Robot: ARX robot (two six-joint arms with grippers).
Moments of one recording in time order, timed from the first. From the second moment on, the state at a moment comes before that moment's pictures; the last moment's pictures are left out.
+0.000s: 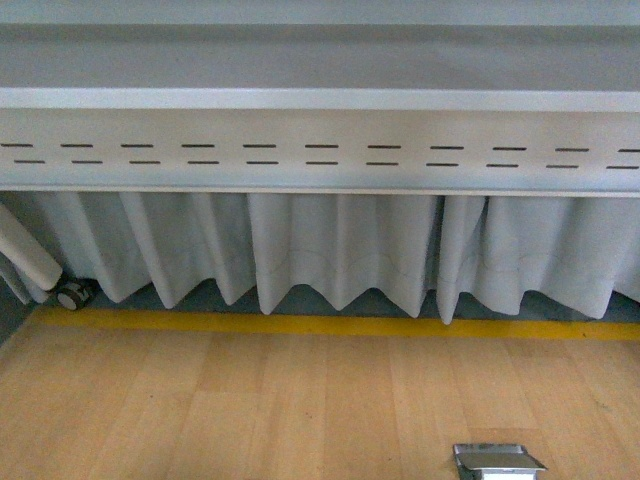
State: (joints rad) left arm 0.00 0.01 0.01 0.00 0.00 -0.01; right arm 0.00 0.00 0.01 0.00 0.00 -0.01
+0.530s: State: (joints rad) left arm 0.00 0.01 0.01 0.00 0.00 -0.01; right arm 0.00 0.00 0.01 0.00 0.00 -0.01
